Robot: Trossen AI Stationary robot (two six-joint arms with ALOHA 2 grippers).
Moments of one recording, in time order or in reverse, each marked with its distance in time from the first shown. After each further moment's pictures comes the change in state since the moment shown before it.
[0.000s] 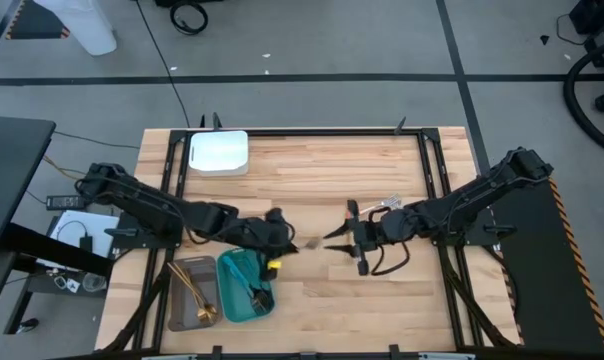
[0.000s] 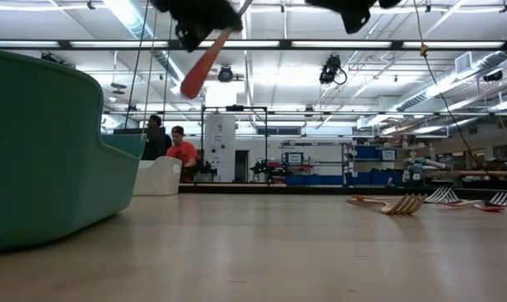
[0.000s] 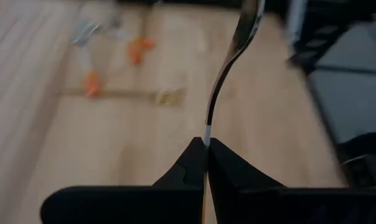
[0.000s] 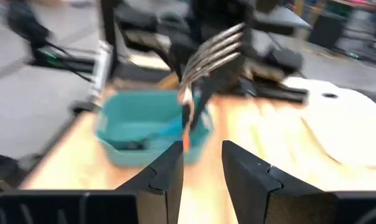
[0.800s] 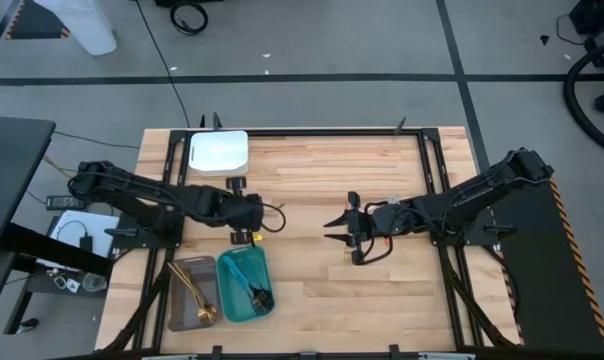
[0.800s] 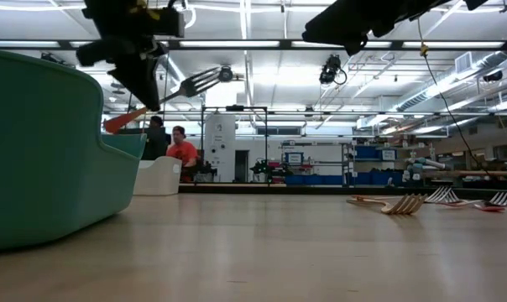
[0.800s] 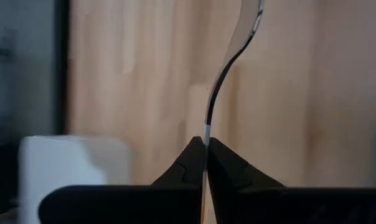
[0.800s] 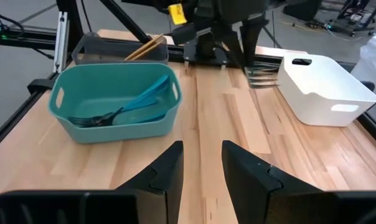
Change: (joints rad) left arm 0.120 -0.071 0.000 -0.723 -0.364 0.175; right arm -0.068 0.001 -0.021 -0.068 0.014 0.031
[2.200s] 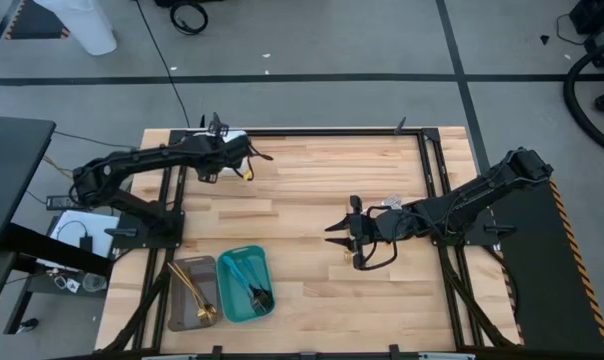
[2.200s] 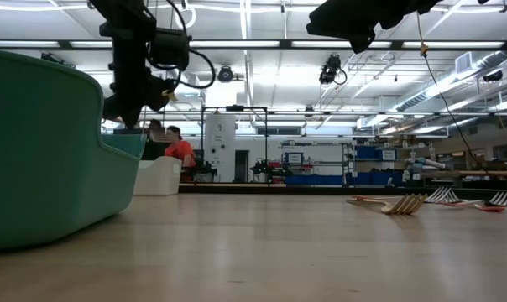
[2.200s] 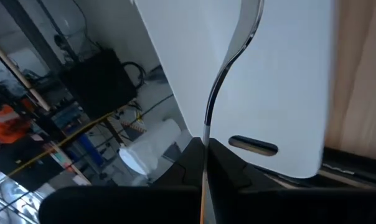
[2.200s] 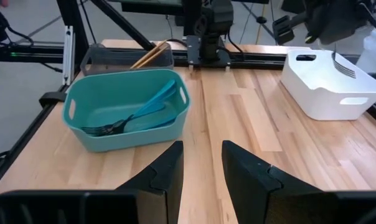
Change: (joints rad) left arm 0.654 0.020 -0.054 -0.055 -0.302 0.821; right arm 0.050 0.000 -0.001 0.012 0.044 0.082
